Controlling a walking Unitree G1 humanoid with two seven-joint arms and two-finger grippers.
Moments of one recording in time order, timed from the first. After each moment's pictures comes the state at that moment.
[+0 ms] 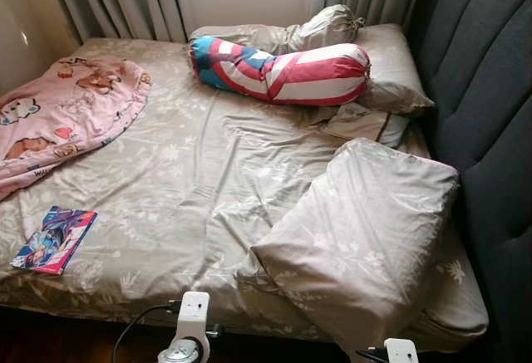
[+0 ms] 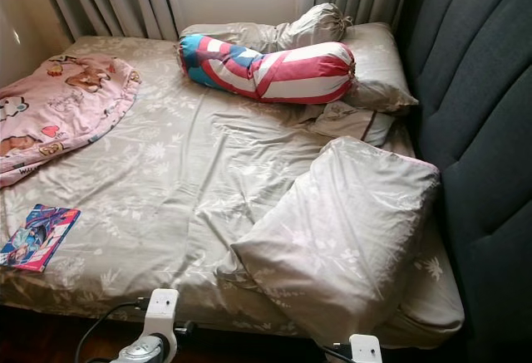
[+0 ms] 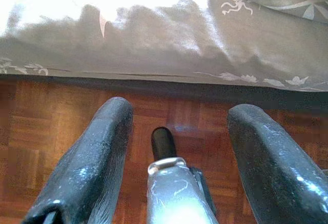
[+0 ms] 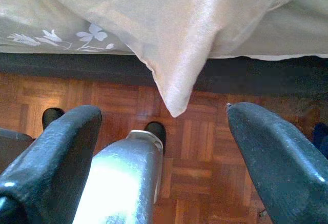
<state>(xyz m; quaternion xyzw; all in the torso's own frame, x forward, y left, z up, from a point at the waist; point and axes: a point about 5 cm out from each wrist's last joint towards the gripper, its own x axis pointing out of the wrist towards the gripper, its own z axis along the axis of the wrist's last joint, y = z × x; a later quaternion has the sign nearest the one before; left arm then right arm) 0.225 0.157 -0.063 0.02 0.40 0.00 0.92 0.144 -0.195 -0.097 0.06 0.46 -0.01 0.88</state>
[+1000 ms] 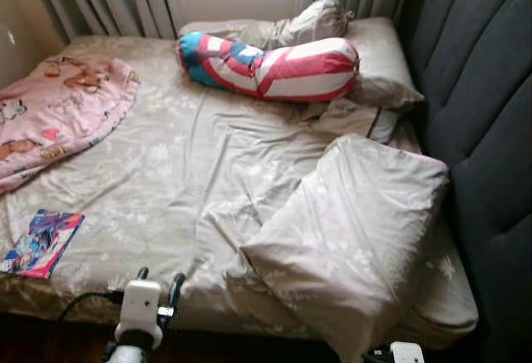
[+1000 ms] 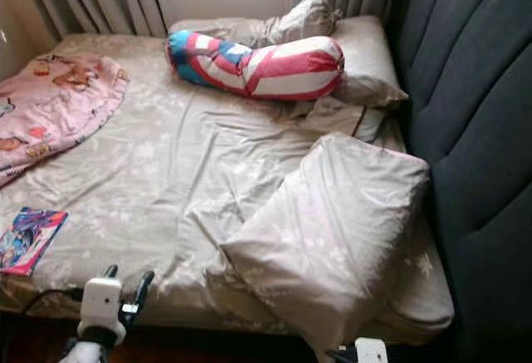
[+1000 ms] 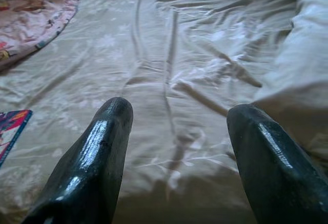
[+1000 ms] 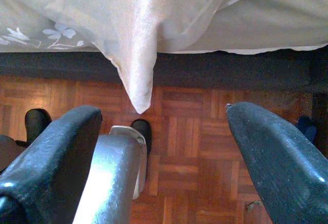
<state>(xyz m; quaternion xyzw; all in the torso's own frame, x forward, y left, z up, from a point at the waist) 0.205 0.211 0.007 0.10 0.05 -0.01 0.99 0.138 -0.202 -0.097 0.05 0.46 -0.03 0.89</state>
